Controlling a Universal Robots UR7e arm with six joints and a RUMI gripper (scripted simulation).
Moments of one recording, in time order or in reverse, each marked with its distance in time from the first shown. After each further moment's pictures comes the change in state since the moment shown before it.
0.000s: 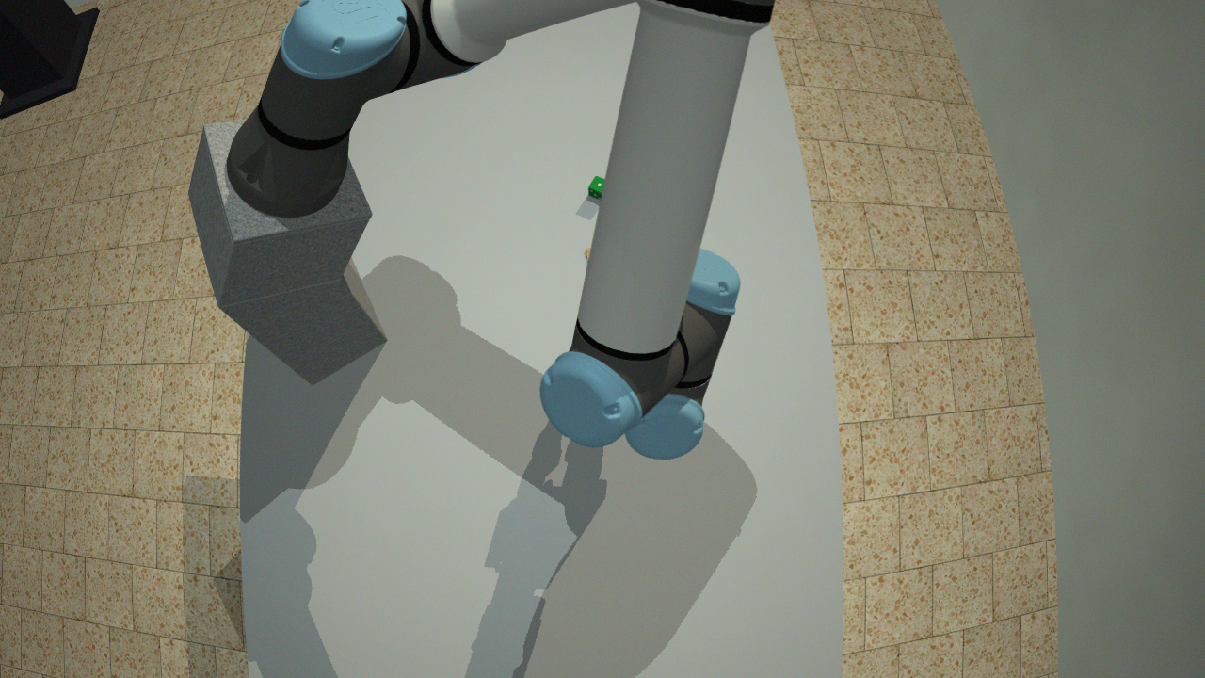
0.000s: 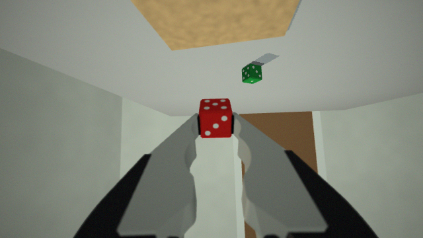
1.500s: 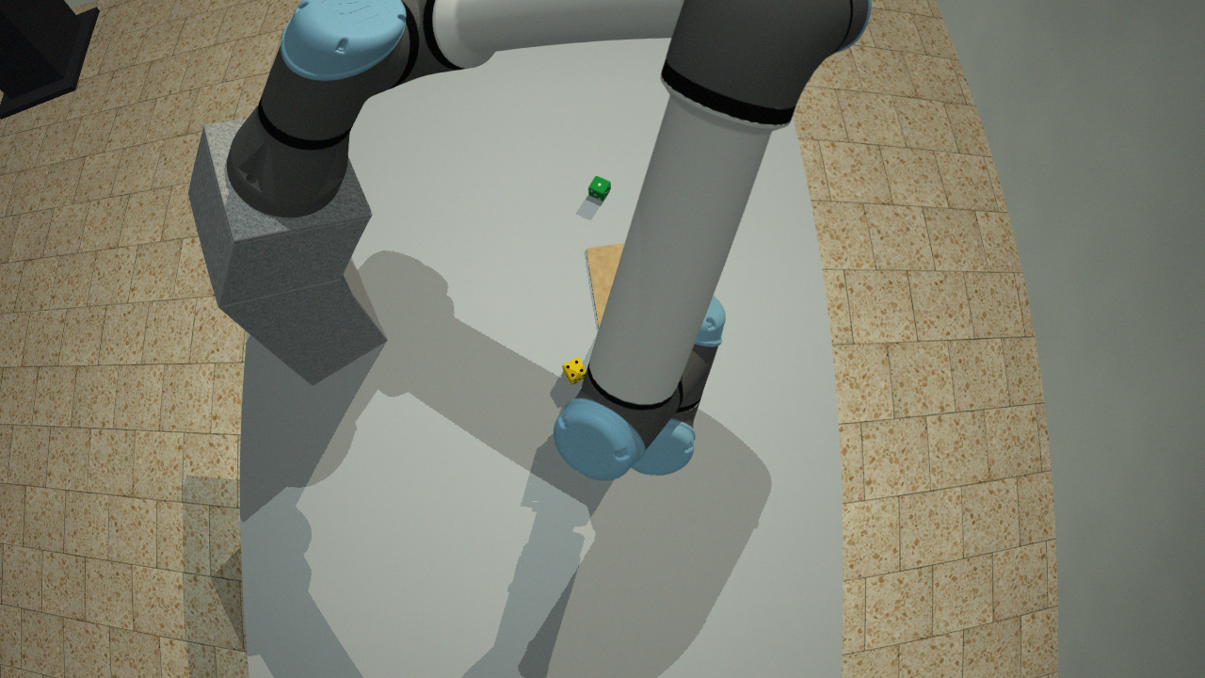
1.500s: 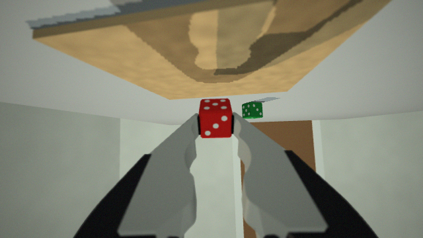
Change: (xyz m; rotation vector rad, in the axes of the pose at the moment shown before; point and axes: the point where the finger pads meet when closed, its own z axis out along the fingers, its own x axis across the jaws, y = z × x) arm 0.002 -0.055 0.041 -0.028 0.005 -0.001
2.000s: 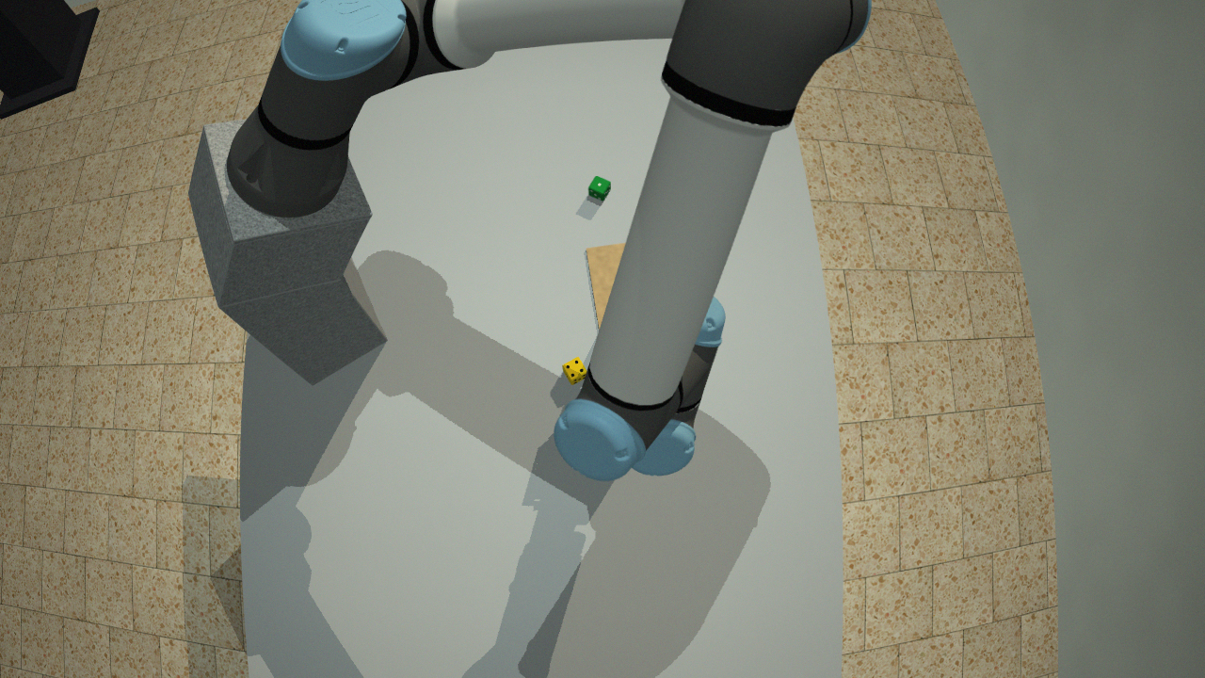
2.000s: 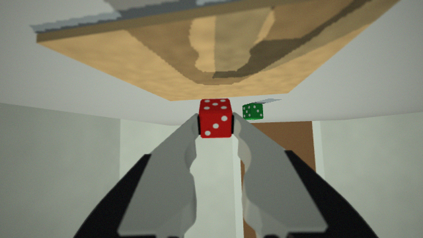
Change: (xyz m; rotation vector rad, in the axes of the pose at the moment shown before) arm -0.001 -0.002 0.000 0.002 -0.001 -0.001
